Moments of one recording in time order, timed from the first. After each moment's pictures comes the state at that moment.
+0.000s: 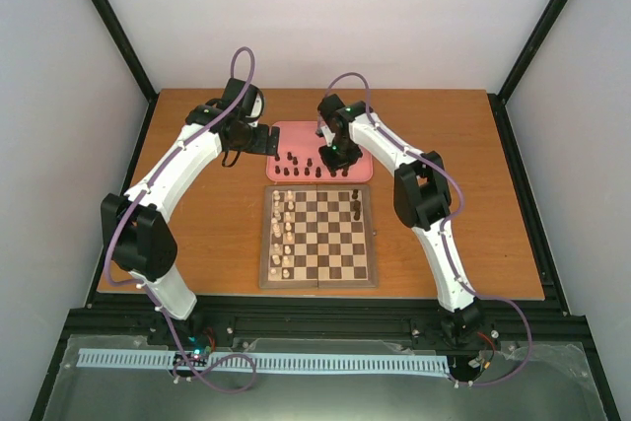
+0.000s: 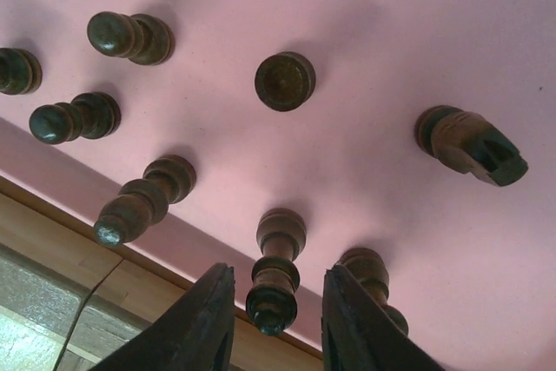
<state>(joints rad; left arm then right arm) -0.36 1.69 1.58 -0.90 -0.06 -0.21 0.54 2.41 2.19 -1.15 -0.09 0.05</state>
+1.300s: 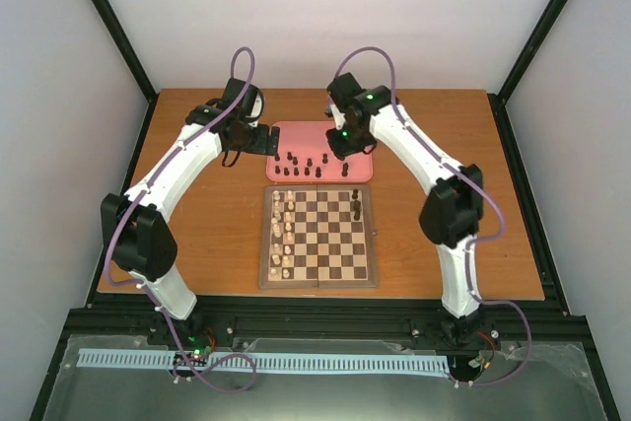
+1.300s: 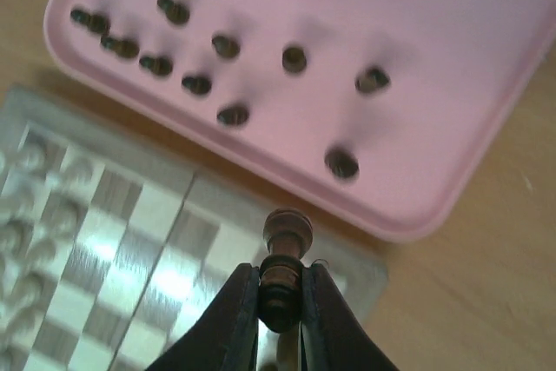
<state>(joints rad) -0.36 1.69 1.58 -0.90 -0.06 -0.21 0.56 2.16 2.16 -1.21 -0.05 0.11</state>
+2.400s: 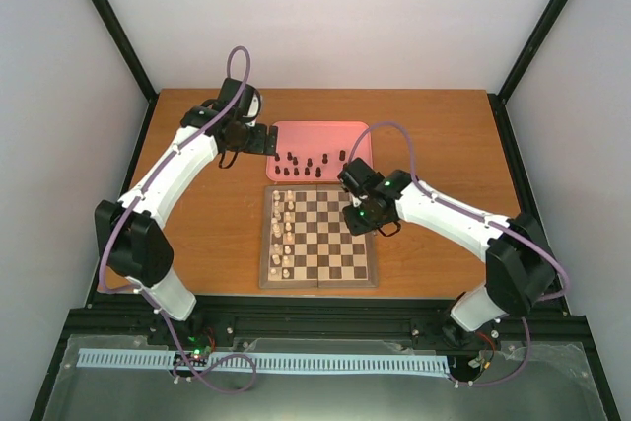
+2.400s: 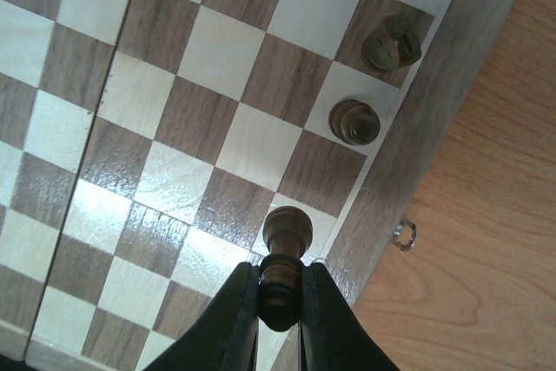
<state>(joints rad) -0.36 1.65 1.56 -0.90 -0.05 -0.21 0.76 1.51 1.11 -0.87 0.01 0.37</state>
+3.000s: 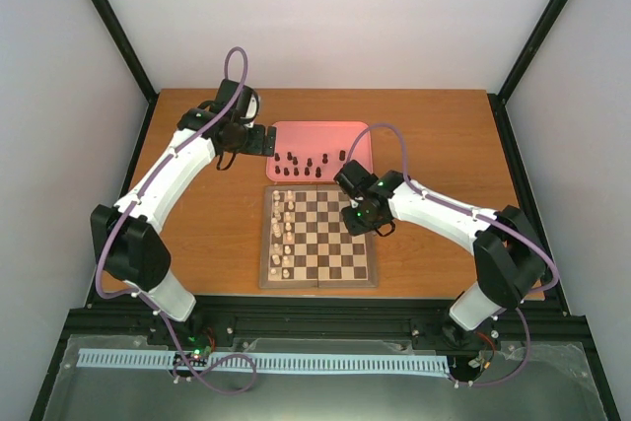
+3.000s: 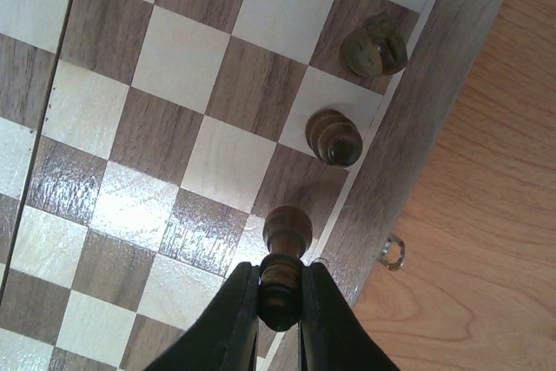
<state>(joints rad) -0.36 1.62 1.55 -0.90 -0.06 -0.21 0.76 1.58 1.10 -0.84 0.06 0.38</state>
